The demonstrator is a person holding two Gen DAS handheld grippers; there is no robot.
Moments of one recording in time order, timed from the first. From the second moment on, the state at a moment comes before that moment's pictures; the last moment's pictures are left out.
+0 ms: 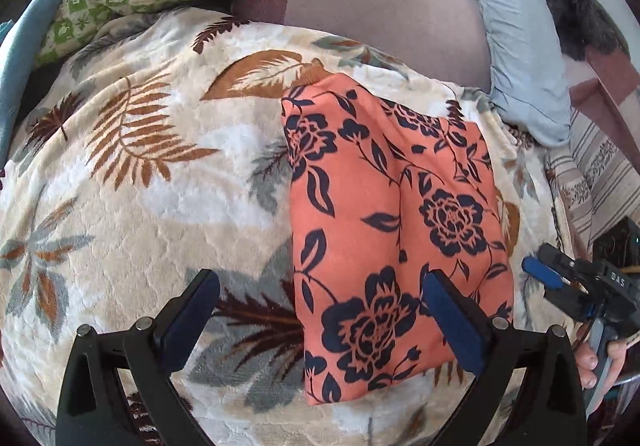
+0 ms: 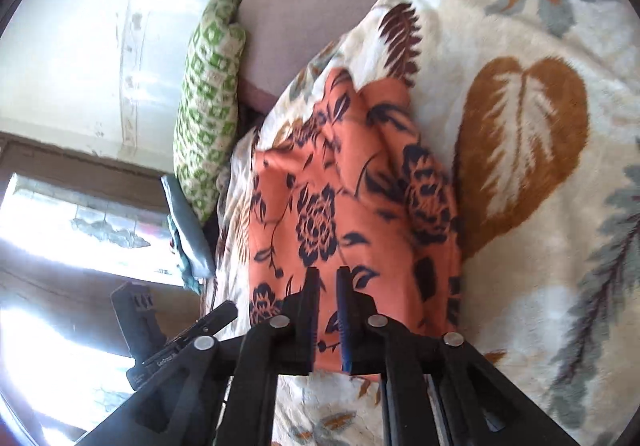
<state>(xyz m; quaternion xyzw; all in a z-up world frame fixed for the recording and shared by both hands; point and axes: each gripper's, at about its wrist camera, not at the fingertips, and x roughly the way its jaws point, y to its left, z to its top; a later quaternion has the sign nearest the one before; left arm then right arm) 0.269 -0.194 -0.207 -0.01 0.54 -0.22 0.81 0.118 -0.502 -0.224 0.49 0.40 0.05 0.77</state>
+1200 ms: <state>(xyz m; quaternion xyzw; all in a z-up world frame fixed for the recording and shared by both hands) 0.226 -0.205 -0.191 0.13 0.41 -0.08 0.90 0.147 -0.442 -0.217 0.26 0.45 0.01 0.85</state>
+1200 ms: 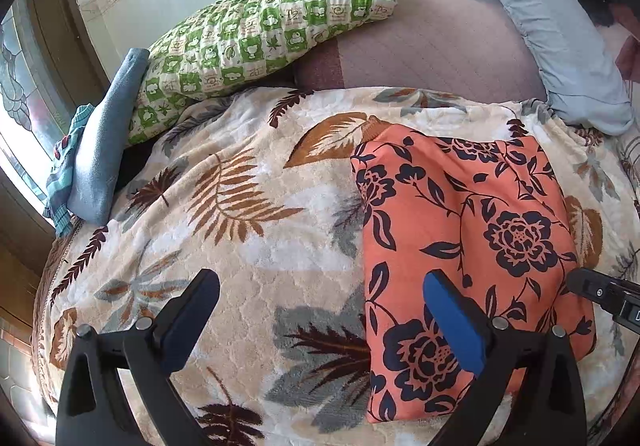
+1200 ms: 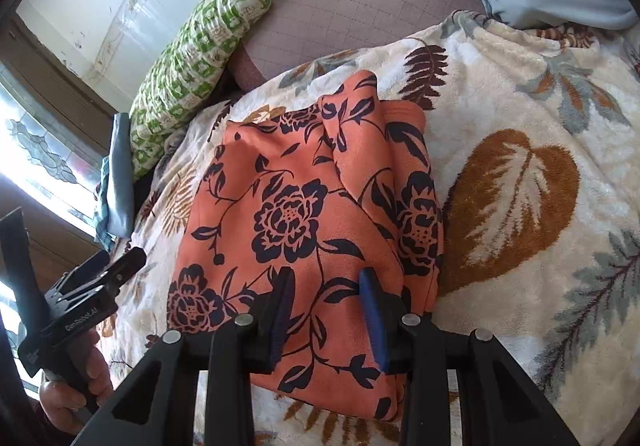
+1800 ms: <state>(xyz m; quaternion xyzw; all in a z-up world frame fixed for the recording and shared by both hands) 0.225 -0.225 -0.228 0.16 0.43 -0.08 0.89 0.158 -0.444 -0.248 0.27 0.50 0.01 0.82</state>
